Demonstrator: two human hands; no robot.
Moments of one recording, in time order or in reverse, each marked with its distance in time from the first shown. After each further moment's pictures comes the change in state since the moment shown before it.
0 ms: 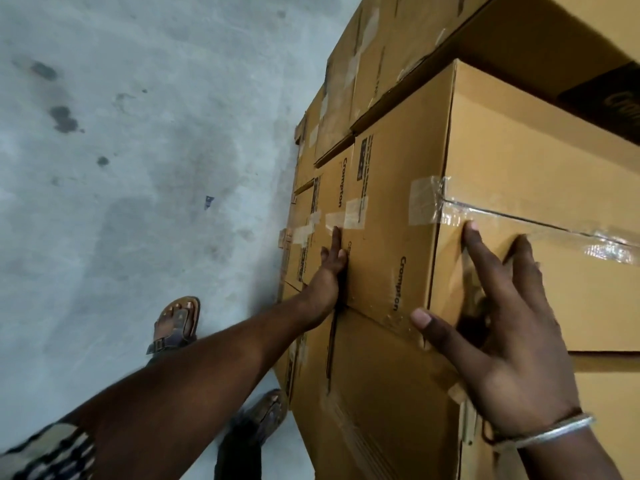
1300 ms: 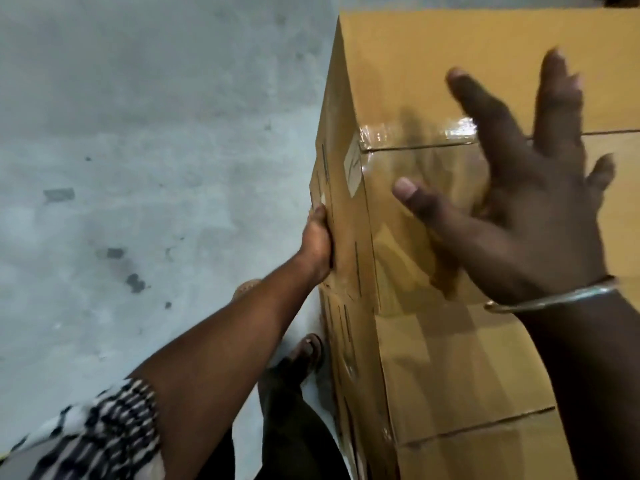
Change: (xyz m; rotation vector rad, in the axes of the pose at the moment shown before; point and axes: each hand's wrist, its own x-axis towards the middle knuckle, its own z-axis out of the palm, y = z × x) left_hand 0.146 0.329 0.016 -0.197 0.316 -0.155; right_hand 0.292 -0.079 -0.214 -0.018 0.307 -0.180
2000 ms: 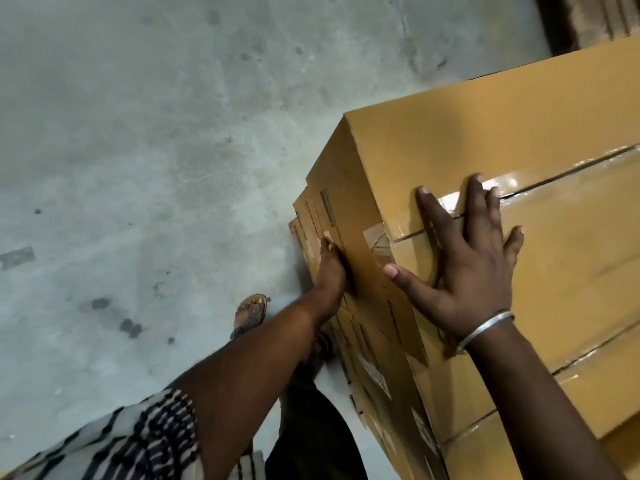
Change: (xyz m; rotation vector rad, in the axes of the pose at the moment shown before) left_hand 0.022 0.008 -0.016 0.370 -0.144 -0.129; right_hand -0.031 -0.036 0.053 0.044 -0.042 0.240
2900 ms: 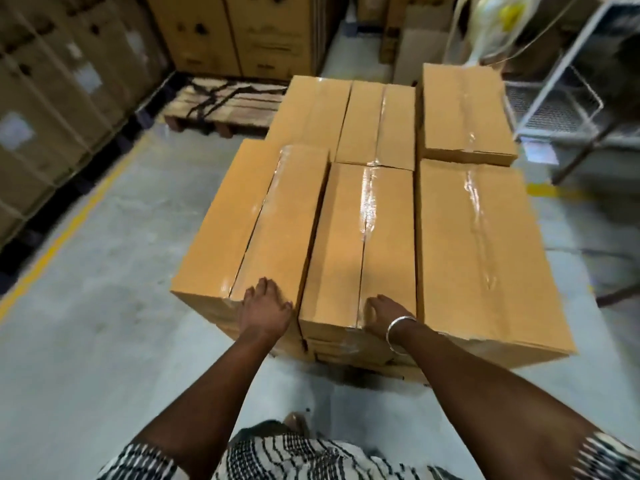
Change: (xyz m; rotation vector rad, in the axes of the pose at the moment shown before) left_hand -0.208 0.061 0.056 2.199 -0.128 1.042; right_hand -0.267 0.018 -0.001 0.494 -0.223 0.831
